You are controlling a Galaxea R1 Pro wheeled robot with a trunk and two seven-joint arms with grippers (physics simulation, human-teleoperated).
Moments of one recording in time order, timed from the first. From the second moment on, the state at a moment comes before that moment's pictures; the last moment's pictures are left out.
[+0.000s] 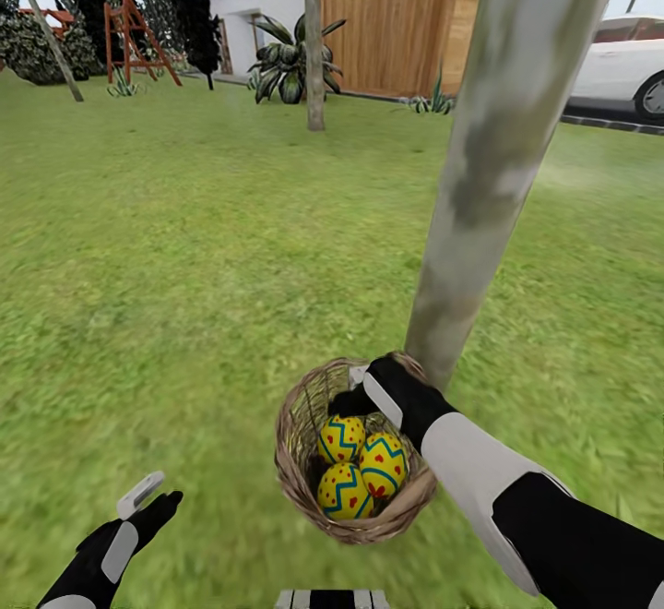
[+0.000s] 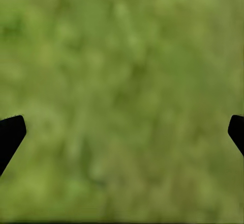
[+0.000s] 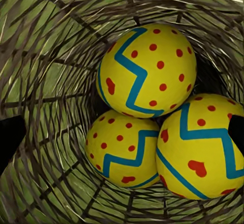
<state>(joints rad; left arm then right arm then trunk) -0.50 0.08 0.57 -0.53 0.24 0.29 0.00 -1.01 0.17 0.50 -0.47 -0.48 0.85 -0.06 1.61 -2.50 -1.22</state>
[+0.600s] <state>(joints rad) -0.50 0.08 0.57 -0.53 0.24 0.29 0.00 -1.01 0.17 0.50 -0.54 -0.48 0.82 -0.08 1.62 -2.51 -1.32</state>
